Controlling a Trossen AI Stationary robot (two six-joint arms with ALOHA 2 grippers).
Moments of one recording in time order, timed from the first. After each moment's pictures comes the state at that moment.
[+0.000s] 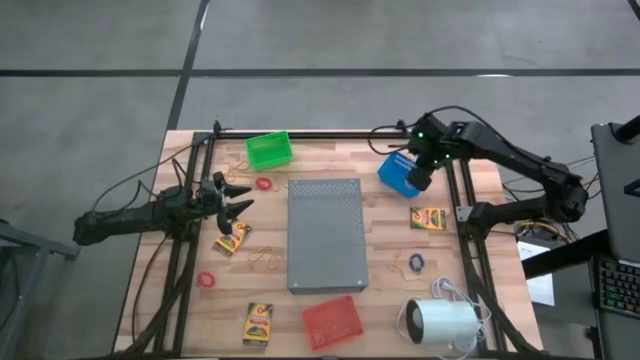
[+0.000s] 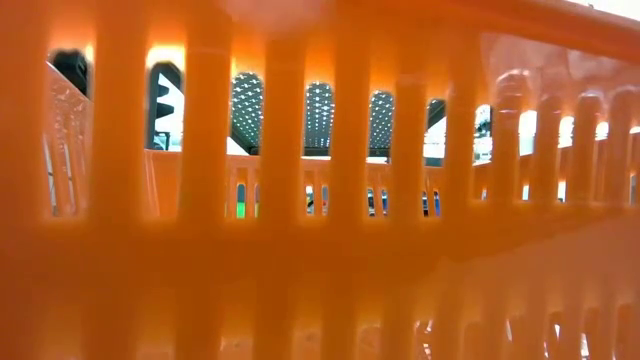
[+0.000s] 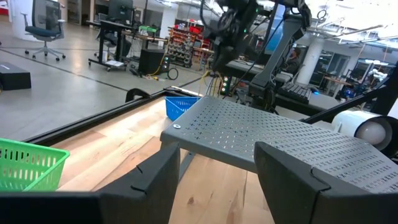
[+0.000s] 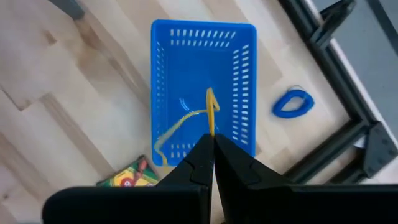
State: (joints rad) left arm 0.12 0.02 0.02 -0.01 -0.14 -0.21; right arm -0.62 1.19 1.08 -1.12 0.10 -0.01
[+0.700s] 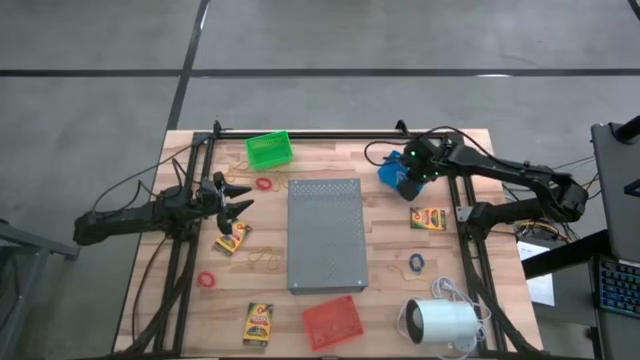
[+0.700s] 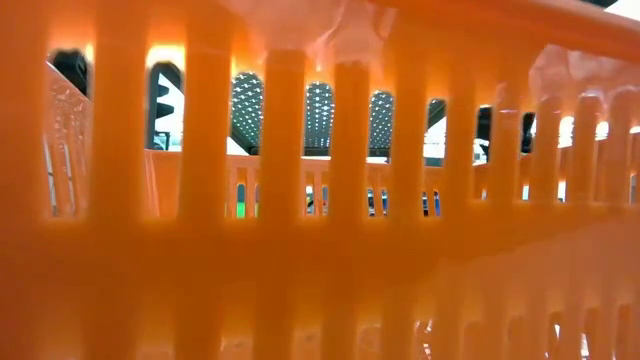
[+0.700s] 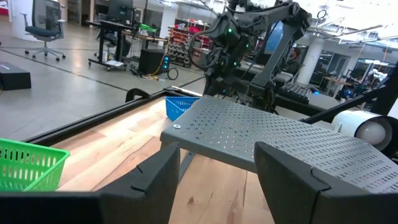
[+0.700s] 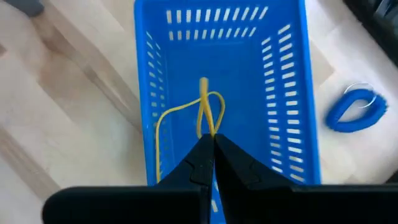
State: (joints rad) left arm 0.12 0.02 0.02 -0.01 -0.14 -0.21; right arm -0.62 1.19 0.72 -0.69 0.10 0.11
